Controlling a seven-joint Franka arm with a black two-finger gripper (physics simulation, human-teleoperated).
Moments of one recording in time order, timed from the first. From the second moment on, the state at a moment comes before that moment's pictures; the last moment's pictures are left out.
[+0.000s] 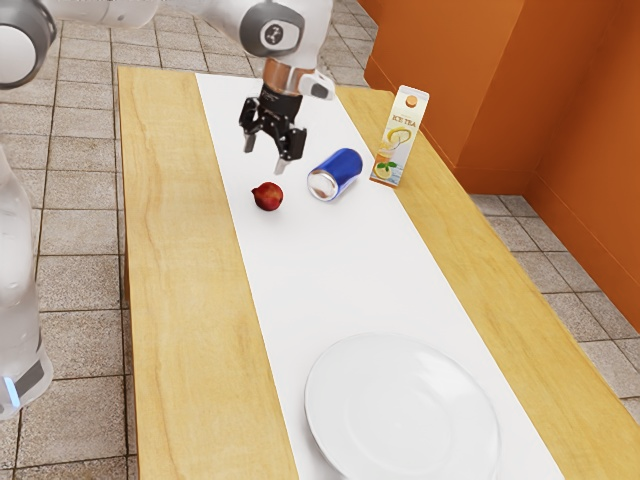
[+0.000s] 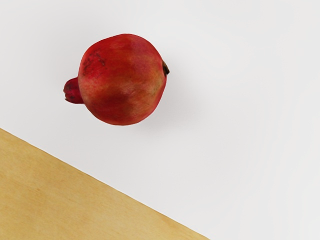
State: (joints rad) arm 0.08 -0.19 0.25 -1.95 -0.01 1.64 -0.19
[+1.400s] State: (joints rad) arm 0.09 -0.07 0.33 -2.10 -0.01 1.96 -0.21
